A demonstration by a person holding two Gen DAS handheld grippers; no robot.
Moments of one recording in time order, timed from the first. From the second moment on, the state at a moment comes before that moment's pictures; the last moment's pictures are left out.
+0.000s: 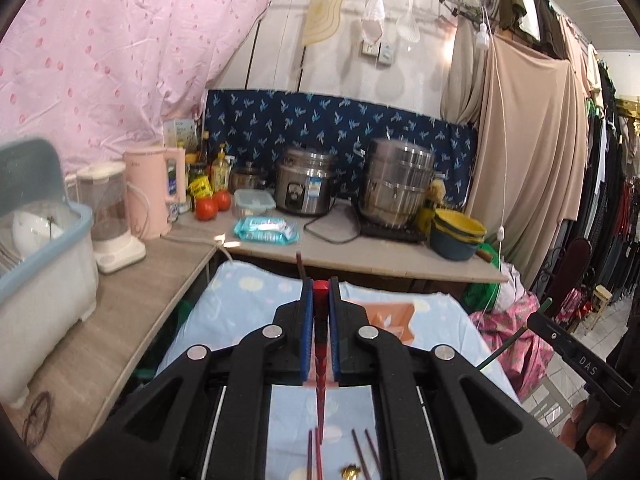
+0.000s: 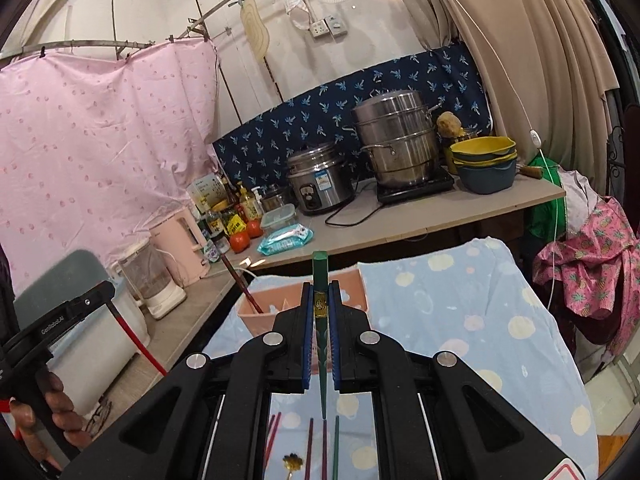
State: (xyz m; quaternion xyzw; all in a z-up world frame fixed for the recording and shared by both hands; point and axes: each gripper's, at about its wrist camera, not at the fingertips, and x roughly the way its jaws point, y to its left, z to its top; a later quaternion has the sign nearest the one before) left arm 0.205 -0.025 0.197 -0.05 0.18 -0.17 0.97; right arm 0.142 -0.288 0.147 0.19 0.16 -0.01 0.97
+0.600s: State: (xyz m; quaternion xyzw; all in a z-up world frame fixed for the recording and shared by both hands) left arm 0.296 -0.050 0.240 -0.10 0.09 -0.16 0.98; right arm 0.248 -0.304 0.181 0.24 0.11 0.00 0.96
